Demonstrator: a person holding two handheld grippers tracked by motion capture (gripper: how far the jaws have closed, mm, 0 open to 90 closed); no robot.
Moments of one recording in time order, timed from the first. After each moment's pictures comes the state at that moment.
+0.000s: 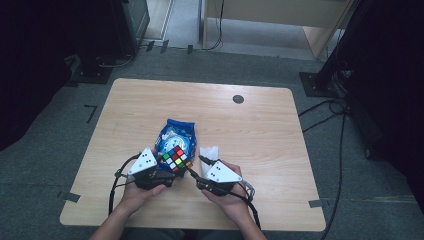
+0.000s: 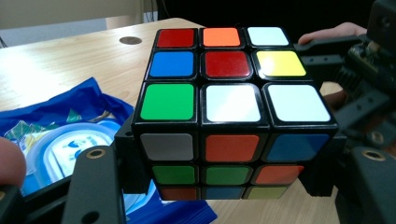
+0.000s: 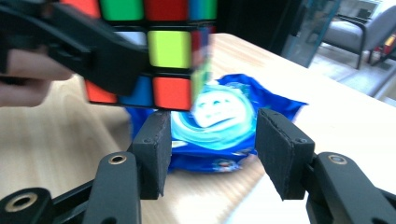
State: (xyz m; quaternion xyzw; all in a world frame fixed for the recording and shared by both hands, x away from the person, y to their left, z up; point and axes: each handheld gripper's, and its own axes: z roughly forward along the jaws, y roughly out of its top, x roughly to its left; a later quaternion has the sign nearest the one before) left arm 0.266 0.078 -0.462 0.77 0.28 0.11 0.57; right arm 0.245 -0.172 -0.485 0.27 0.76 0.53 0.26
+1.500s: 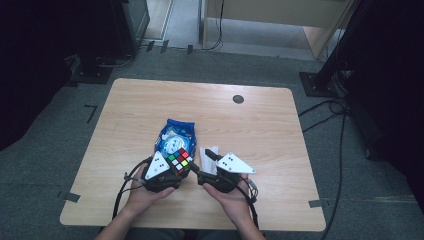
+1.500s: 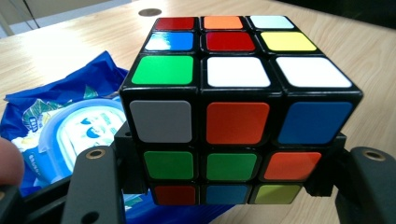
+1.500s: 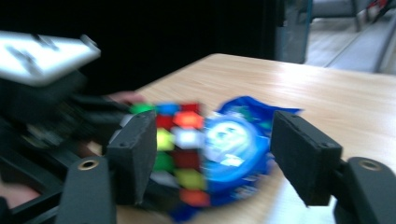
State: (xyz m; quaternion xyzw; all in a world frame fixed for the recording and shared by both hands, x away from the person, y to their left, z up) left arm 0.258 0.049 -0.479 0.81 0.29 0.18 0.48; right arm 0.236 -0.171 -0.445 0.39 0.68 0.59 0.17
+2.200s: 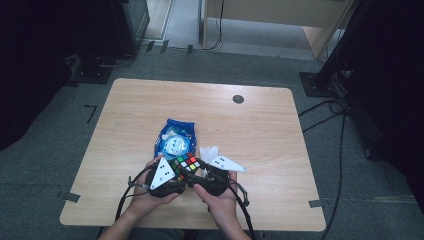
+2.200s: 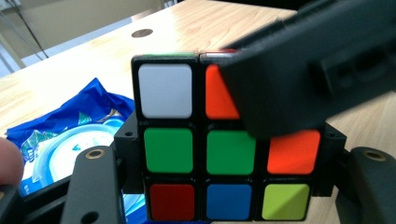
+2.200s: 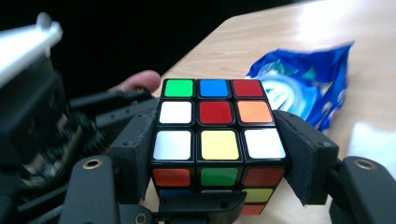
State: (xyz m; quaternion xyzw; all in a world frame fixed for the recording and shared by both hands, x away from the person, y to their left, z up) left arm 0.245 0.041 -0.474 0.80 0.24 0.21 0.50; right arm 0.238 -0.154 -0.462 0.48 0.65 0.59 0.04
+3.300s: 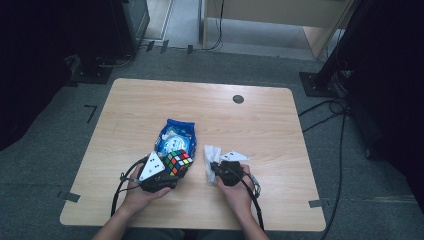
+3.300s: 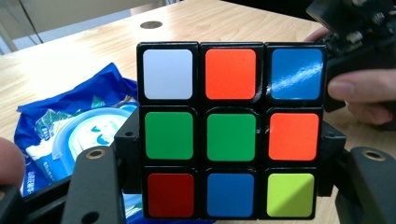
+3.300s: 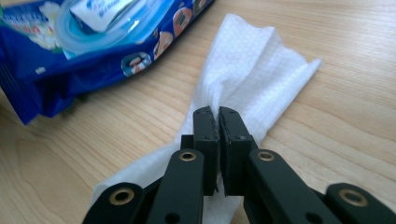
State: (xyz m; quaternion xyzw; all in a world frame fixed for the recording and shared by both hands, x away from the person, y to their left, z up) left arm 0.259 0.062 -0.475 0.80 0.27 0.18 0.51; right arm 0.280 -0.204 -0.517 0.50 0.75 0.42 0.13
